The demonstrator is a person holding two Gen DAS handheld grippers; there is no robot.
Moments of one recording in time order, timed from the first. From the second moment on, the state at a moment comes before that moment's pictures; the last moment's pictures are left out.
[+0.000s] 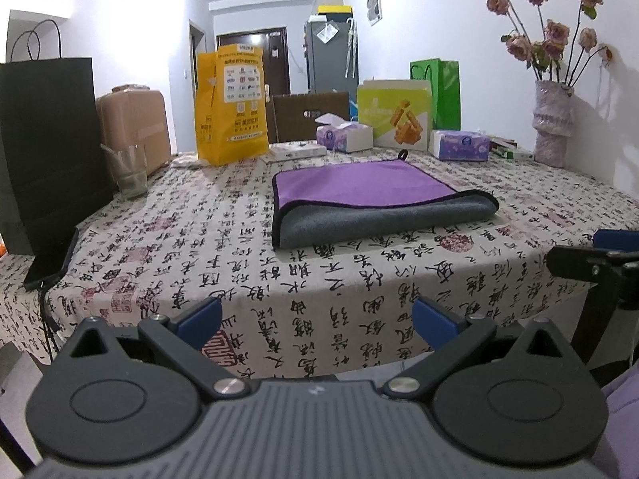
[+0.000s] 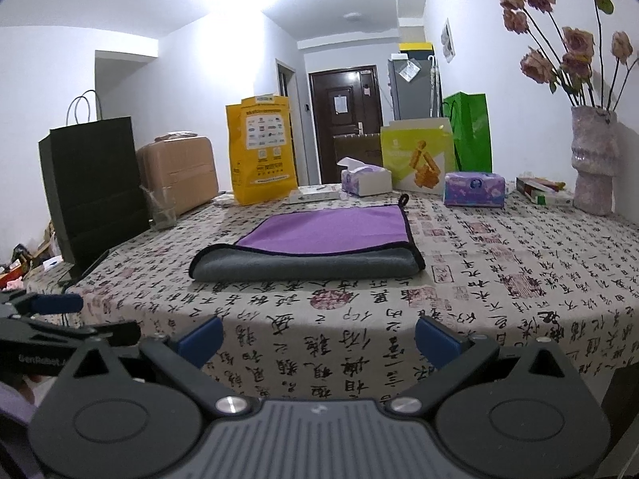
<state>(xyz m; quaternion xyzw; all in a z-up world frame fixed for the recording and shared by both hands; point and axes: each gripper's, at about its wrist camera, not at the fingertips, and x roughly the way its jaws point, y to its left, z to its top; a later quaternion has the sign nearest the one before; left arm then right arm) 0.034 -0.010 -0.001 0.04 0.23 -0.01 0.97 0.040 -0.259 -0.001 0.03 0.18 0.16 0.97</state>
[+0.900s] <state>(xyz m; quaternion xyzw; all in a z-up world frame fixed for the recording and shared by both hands) 0.160 0.005 -0.005 0.03 0.27 0.01 0.96 0.157 -0.274 -0.008 -0.02 0.18 0.15 0.97</state>
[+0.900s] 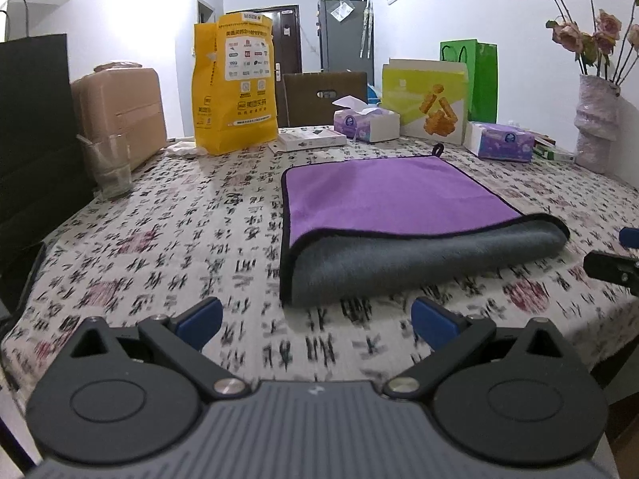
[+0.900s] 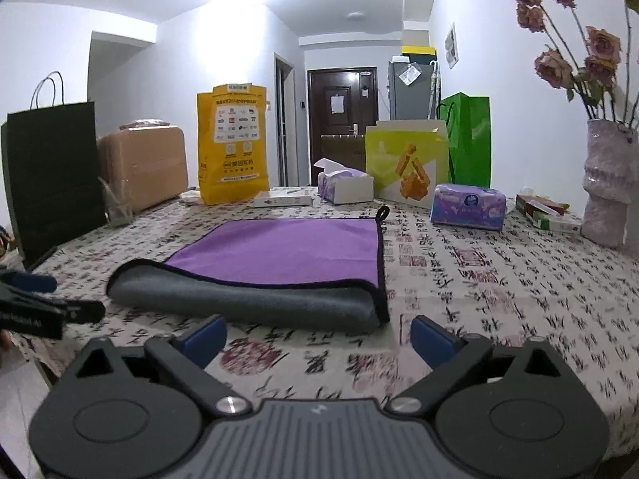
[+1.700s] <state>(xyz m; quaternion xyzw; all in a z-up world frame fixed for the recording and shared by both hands) 0.226 0.026 -0.018 -0.02 0.30 -0.04 0.95 0.256 -0.281 -0.023 -0.03 0.25 0.18 0.95</state>
